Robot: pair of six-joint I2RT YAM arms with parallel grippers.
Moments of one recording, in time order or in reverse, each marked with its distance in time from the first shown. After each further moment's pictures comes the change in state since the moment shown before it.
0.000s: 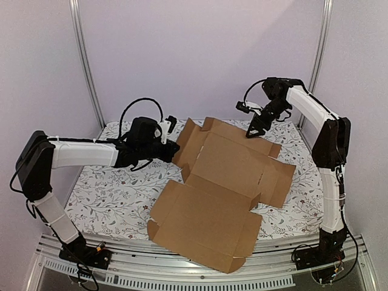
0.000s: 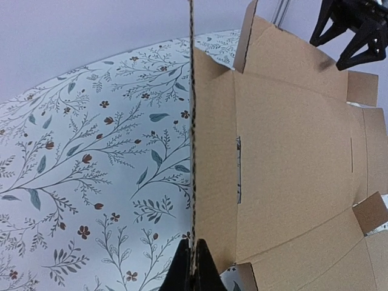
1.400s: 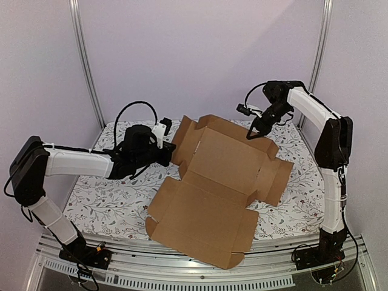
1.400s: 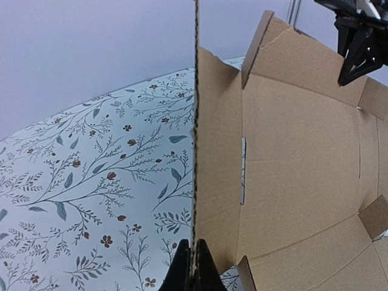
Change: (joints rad) left arm -0.037 -0.079 -0.161 0.213 -0.135 0.058; right arm 0.001 -0.032 -0.072 -0.037 -0.097 0.053
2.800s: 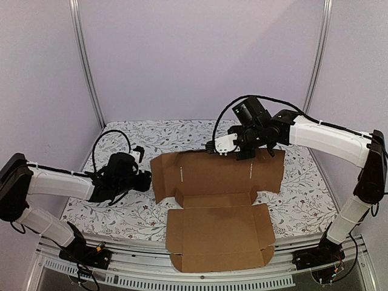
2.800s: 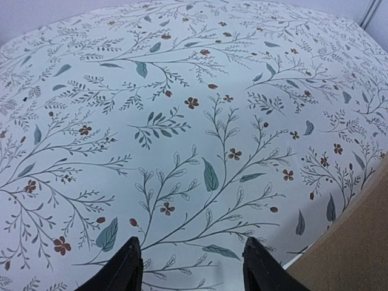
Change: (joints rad) left arm 0.034 -0.250 -0.381 -0.125 -0.206 -0.219; right arm 0.506 -0.560 -0.788 0.701 0.709 -0.418
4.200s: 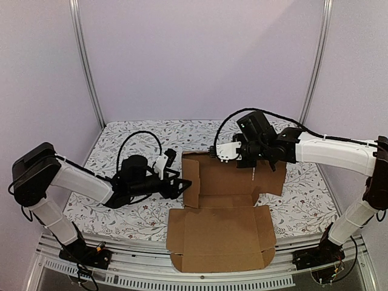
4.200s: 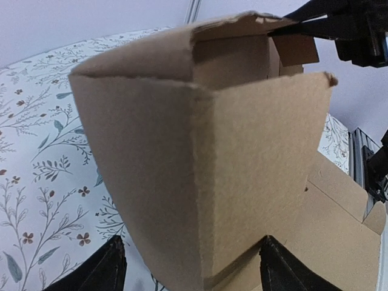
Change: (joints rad) left arm -0.134 0.254 0.034 0.521 0.492 0.104; right arm 0.051 -0.103 -0.244 0.243 0.121 0.108
